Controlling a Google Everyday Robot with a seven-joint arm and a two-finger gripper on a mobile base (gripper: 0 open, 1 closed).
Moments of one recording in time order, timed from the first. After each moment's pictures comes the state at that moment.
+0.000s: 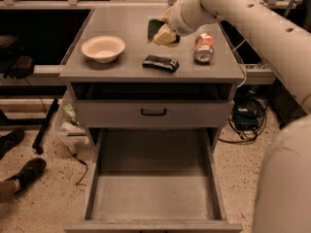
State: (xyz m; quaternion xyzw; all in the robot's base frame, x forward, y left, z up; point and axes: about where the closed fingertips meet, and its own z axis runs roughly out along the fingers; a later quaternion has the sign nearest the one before) arm 0.788 -0.037 0.926 -0.59 0.66 -0.02 0.46
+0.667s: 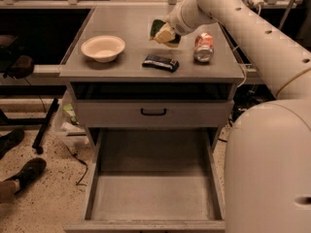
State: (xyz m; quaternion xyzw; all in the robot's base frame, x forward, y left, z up) arm 0.837 -0.044 0.903 -0.53 0.71 0.01 0.46
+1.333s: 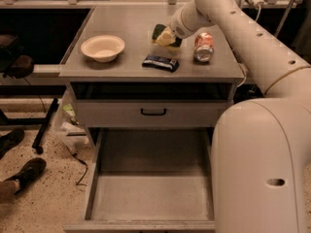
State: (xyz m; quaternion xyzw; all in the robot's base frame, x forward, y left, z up) arm 0.853 -0.049 0.879 -0.51 0.74 0.03 0.44
